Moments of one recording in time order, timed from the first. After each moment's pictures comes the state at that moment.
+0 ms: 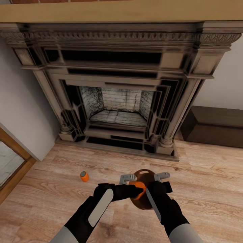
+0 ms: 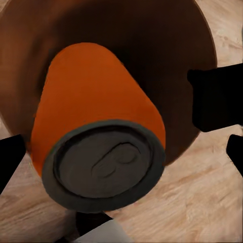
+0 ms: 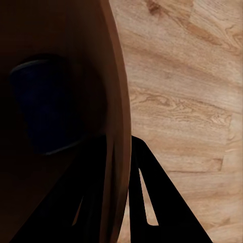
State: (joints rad) left arm -0.51 -0.15 -0.52 -1.10 0.74 0.73 0.10; right arm -0.51 0.13 0.18 -0.98 0.02 0.88 -0.60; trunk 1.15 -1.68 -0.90
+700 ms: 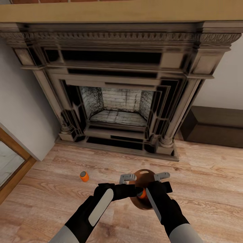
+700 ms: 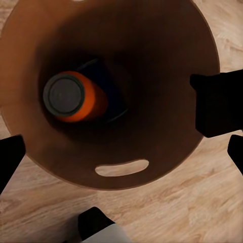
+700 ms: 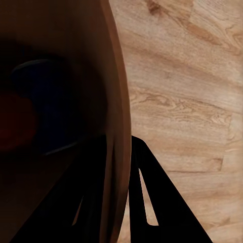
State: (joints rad) left arm -0.51 -0.15 -0.53 -1.09 0.75 0.71 0.10; right arm -0.51 0.13 0.18 -0.98 0.02 0.88 -0.60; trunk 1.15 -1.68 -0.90
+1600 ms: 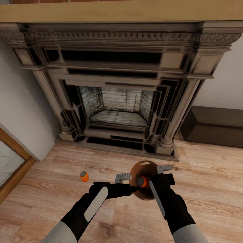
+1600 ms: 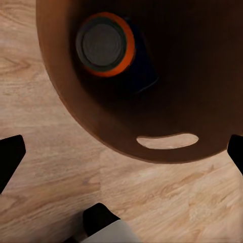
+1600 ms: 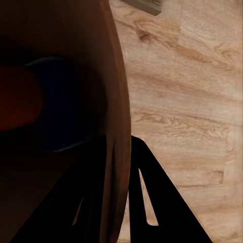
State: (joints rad) left arm -0.54 -0.10 -0.51 -1.03 0.75 0.71 0.02; right arm -0.50 0.12 0.16 -1.20 0.04 0.98 -0.57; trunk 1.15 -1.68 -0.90
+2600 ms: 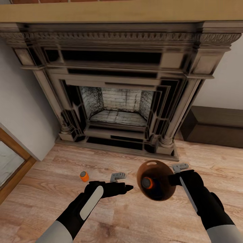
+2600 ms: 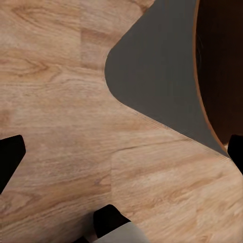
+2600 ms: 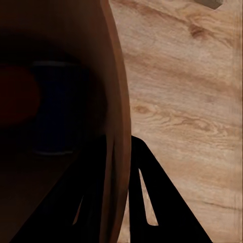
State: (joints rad) left arm -0.54 -0.06 -0.49 -1.03 0.75 0.71 0.02; right arm -0.50 -0.17 0.08 -1.30 0.07 1.05 0.08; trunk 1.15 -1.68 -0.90
